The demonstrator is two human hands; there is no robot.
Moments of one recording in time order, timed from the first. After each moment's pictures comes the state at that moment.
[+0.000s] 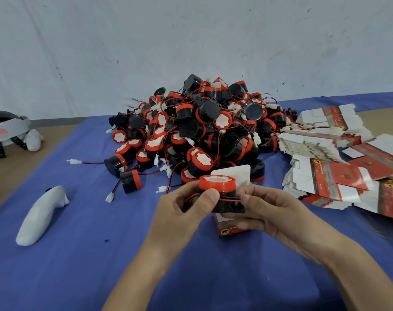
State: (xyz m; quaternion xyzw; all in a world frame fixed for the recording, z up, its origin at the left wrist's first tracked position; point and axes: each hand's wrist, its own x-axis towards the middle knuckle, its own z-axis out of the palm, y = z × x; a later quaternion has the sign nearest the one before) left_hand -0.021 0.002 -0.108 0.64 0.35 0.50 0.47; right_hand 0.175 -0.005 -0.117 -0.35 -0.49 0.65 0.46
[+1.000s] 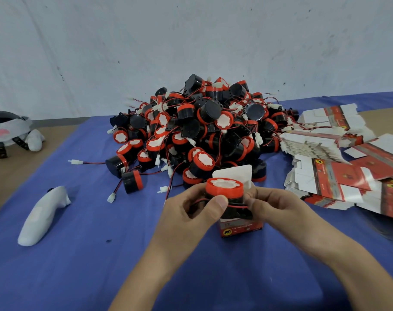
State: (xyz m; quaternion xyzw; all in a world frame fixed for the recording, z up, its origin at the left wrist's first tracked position) left_hand -0.022 -0.001 -0.111 0.67 0.34 0.48 0.45; right_hand 0.186 0.000 -0.127 -0.42 -0.62 0.51 0.42
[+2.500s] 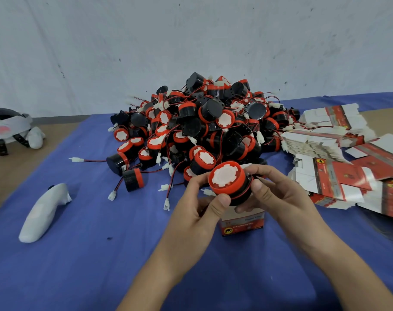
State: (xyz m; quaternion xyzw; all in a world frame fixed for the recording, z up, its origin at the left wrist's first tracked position) left_hand -0.016 -0.001 -0.125 0.68 0.31 0.47 0.47; right_hand 0.171 -0.007 -0.117 -0.37 -0.58 0.45 0.57
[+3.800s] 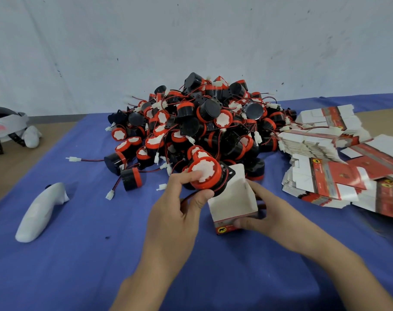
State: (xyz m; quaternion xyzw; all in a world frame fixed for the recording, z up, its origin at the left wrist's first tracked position) left_hand -0.028 0.003 -0.130 0.68 0.43 0.54 0.25; right_hand 0.196 0.010 -0.151 -0.51 -0.71 0.35 0.34
